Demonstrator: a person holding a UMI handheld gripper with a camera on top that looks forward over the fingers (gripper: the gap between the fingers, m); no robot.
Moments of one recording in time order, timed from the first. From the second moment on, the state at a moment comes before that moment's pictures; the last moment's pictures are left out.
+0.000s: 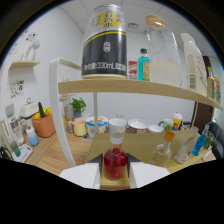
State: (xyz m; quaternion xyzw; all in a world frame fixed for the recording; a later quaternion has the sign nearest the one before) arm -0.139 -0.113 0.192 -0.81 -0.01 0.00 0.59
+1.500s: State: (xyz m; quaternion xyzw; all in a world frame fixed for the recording) arm -0.031 -0.203 0.194 -0.50 0.51 0.59 0.38
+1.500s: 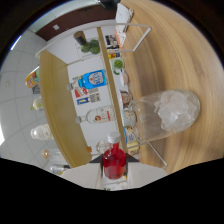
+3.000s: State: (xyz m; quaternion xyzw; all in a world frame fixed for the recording) arm -0.160 -0.197 0.042 -0.84 -0.08 0.03 0.53
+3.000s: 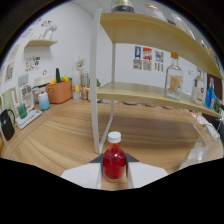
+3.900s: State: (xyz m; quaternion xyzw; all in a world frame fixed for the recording) arm -0.156 -0.248 0.090 -0.85 -0.10 0.08 0.50
